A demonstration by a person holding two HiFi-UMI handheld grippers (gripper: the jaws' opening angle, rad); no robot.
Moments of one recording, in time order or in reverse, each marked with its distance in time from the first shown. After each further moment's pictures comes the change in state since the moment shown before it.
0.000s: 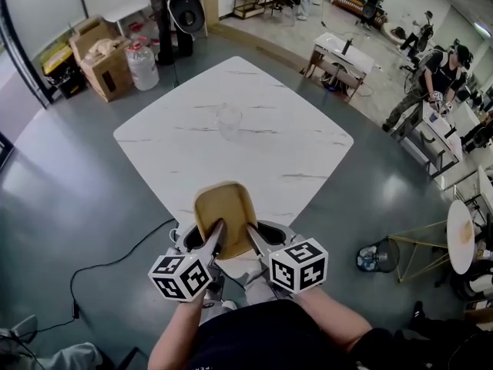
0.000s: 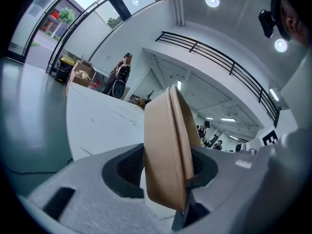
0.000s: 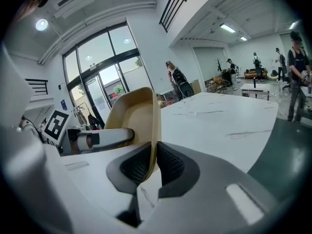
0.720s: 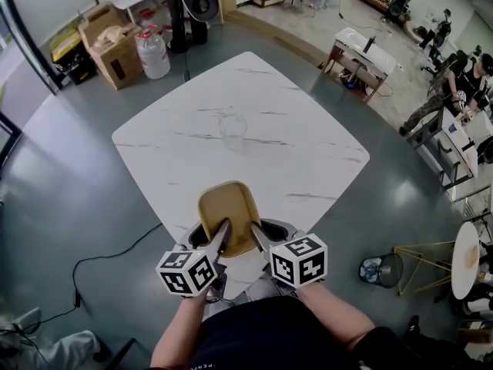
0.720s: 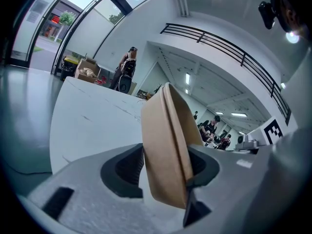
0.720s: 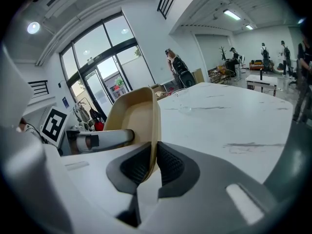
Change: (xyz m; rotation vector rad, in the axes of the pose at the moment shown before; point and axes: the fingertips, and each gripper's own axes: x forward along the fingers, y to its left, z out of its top) left arm 0.092 0.030 0.003 -0.003 0.062 0.108; right arm 0.056 -0.082 0.023 0.009 0.131 0.041
